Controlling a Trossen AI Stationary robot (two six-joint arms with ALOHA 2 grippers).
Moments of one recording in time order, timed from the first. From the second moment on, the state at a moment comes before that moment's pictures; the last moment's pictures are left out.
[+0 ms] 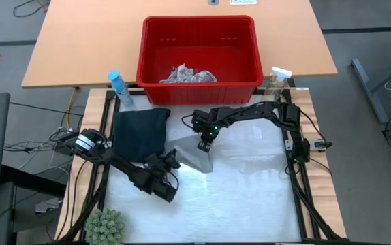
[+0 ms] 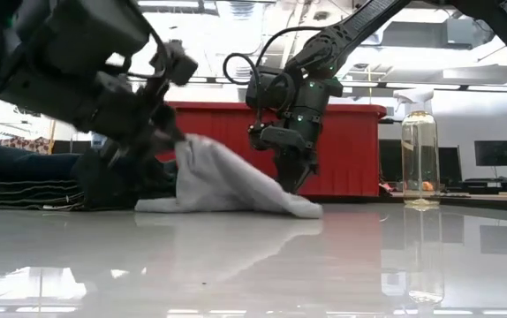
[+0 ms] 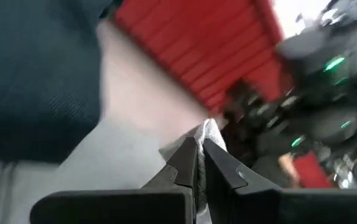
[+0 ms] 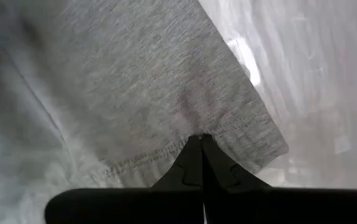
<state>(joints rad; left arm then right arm) -0.46 1.89 0.84 -0.09 -1.43 -2.13 -0.25 2.10 1.40 -0.67 -0.10 0.13</state>
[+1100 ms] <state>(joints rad) -0.44 1.89 0.83 -0.23 -1.13 -2.11 -0.27 1.85 1.39 -0.72 -0.04 0.13</state>
